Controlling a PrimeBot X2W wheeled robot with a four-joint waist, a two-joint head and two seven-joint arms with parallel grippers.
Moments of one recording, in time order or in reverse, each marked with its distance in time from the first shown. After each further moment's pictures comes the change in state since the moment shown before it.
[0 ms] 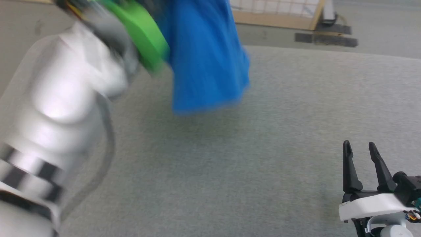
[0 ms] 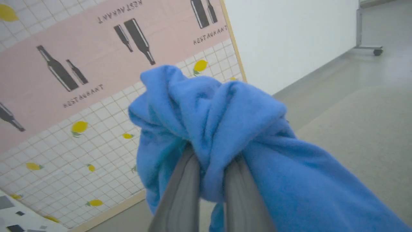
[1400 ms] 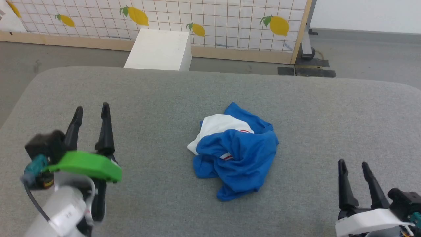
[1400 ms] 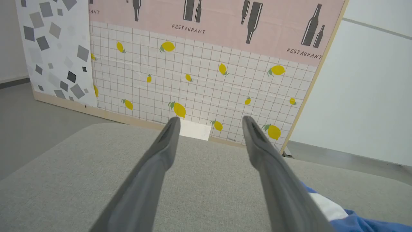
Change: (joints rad) left arm 0.838 0.063 0.382 -0.353 -0.224 0.349 -0.267; right arm 0.063 -0.001 0.021 0.035 0.072 0.000 -0.003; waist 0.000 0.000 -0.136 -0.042
